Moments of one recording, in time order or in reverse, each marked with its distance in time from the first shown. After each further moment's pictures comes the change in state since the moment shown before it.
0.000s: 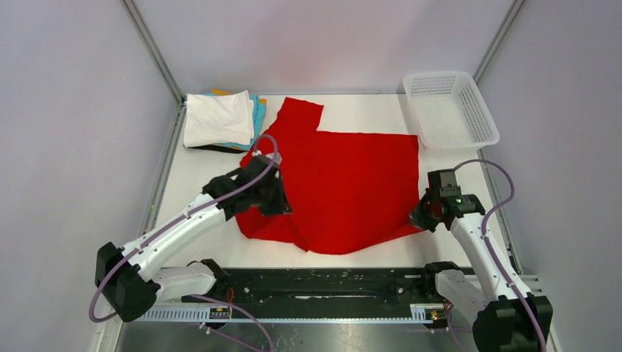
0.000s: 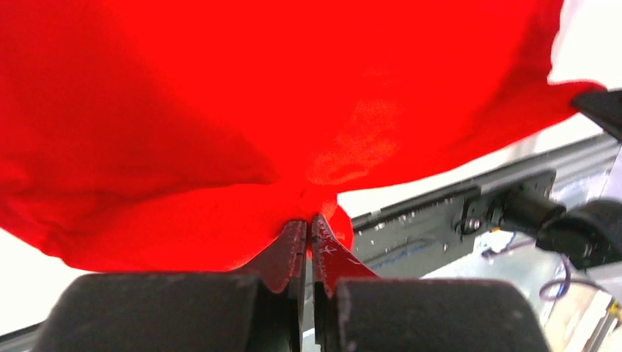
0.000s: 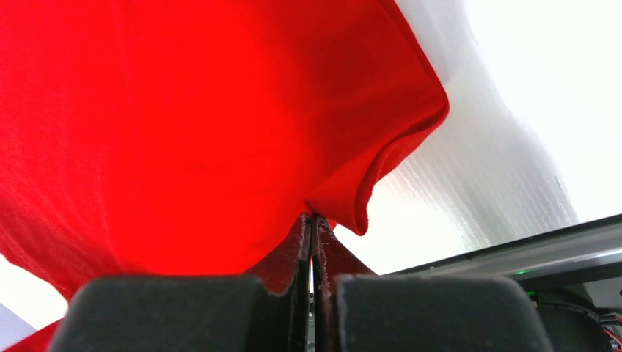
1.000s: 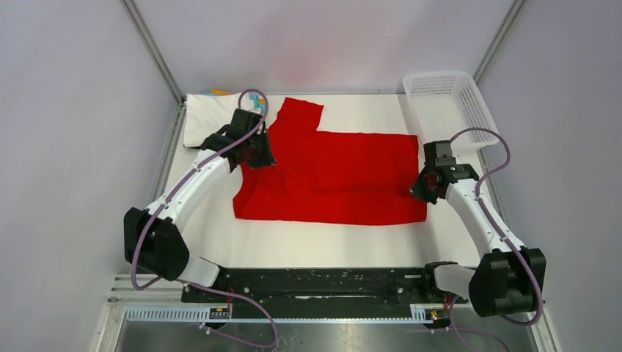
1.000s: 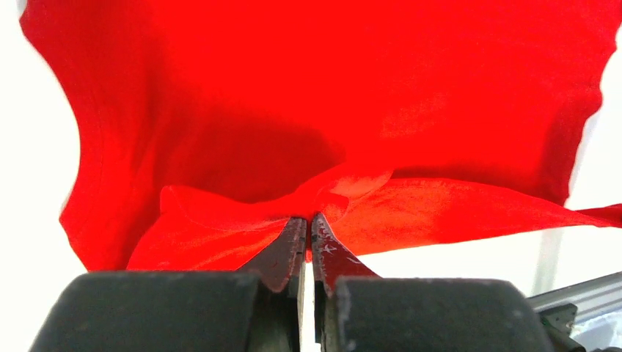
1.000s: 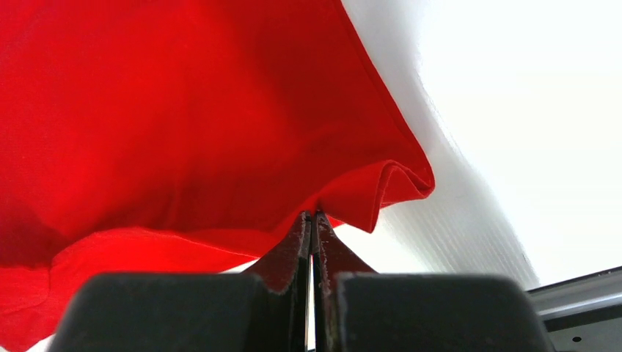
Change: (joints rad) left arm 0.391 0.277 0.284 0.072 -0.006 0.273; right arm -0.001 0.280 0.247 0.082 0.134 -0.099
